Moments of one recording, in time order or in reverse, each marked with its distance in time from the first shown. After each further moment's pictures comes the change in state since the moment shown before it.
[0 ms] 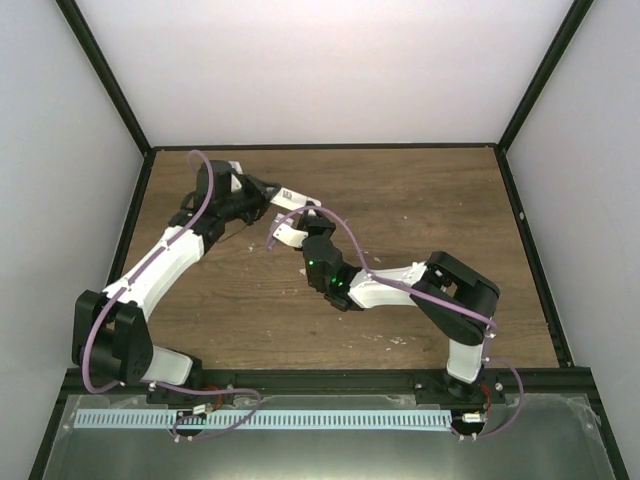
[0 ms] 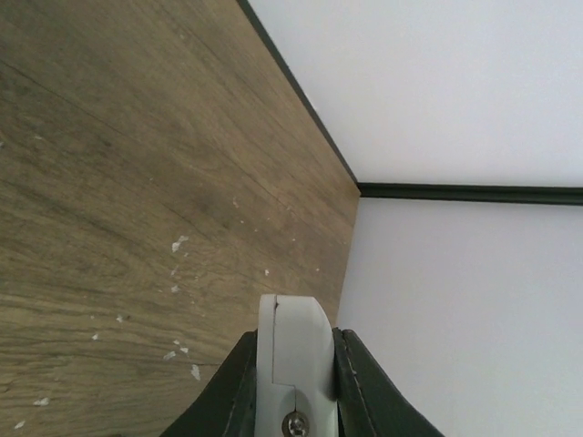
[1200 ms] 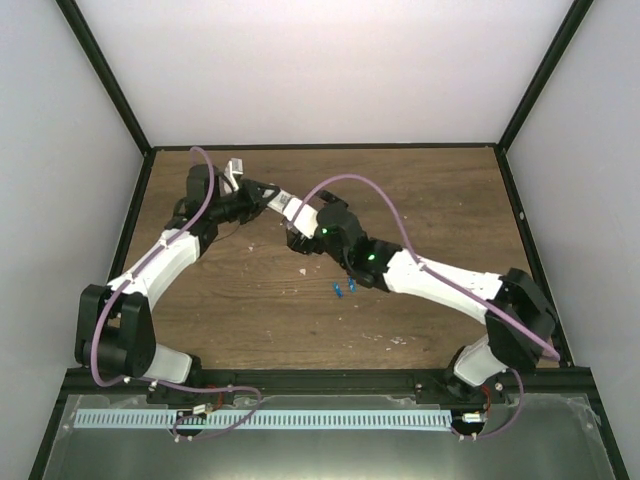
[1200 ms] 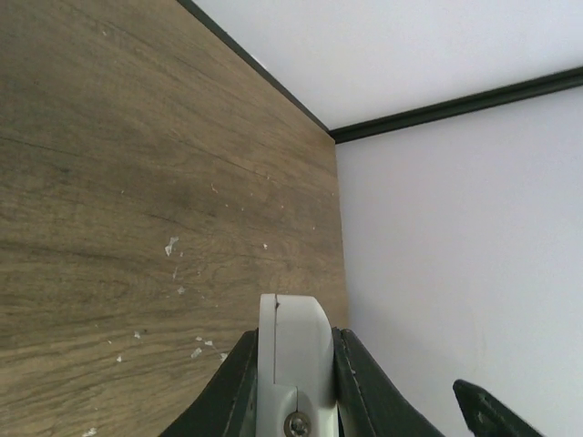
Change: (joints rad) left arm 0.084 0.024 -0.089 0.194 0.240 0.214; right arm -0.079 -0.285 0.116 -0.740 -0.467 0.635
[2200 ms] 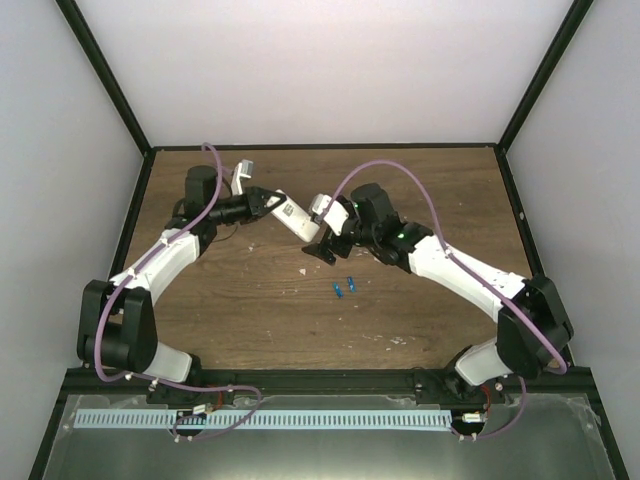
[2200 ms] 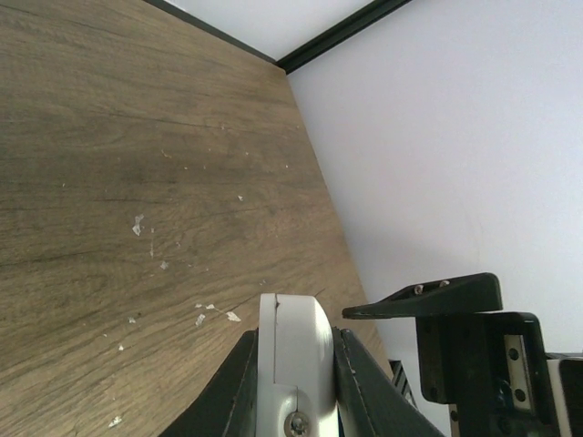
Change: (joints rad) left arm 0.030 0.023 -0.017 0.039 0.242 0.286; right arm -0.256 -0.094 -0.004 -0.317 -0.701 0.149
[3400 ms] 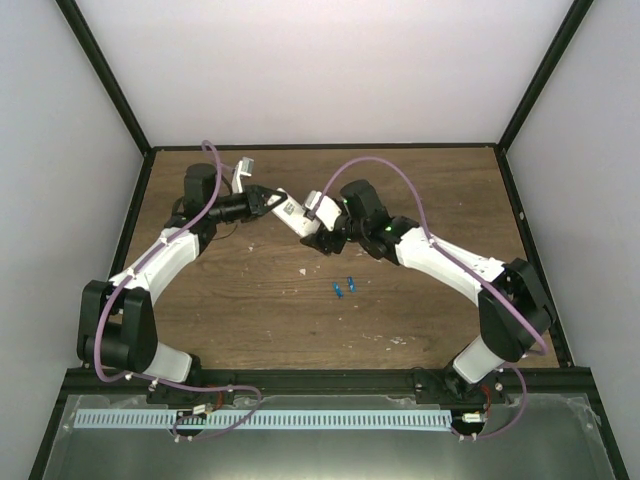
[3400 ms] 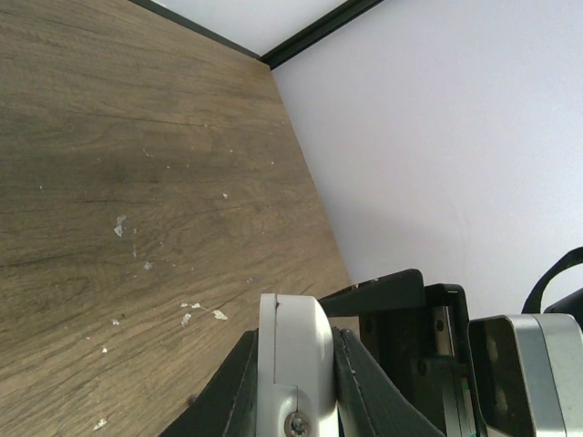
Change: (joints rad) left arm 0.000 0.000 0.015 0.008 0.029 -0.012; right arm 0.000 0.121 0.061 0.008 0.034 0.018
